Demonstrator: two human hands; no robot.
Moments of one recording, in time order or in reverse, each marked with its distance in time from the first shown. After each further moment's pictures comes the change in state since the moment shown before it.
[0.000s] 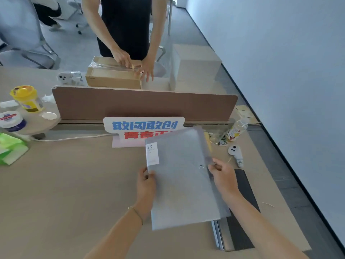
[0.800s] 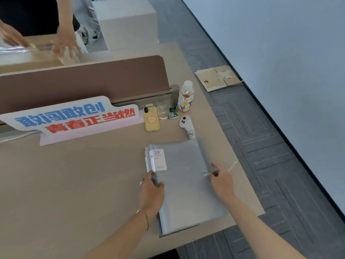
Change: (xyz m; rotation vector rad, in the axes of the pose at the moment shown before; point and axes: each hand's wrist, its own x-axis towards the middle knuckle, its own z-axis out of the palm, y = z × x) left_hand -0.088 -0.148 0.229 0.728 -0.112 0.072; right_hand 0.081 0.267 -0.173 -0.126 -0.024 0.255
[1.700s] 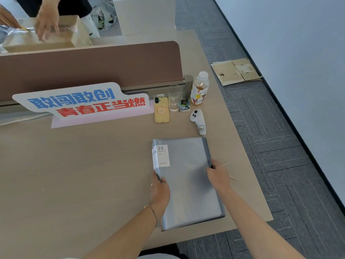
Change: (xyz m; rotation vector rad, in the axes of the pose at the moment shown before) left_hand 0.014 -0.027 0.039 -0.257 0.046 -0.258; right_hand 0.031 -0.003 0.040 0.009 -0.155 0.099
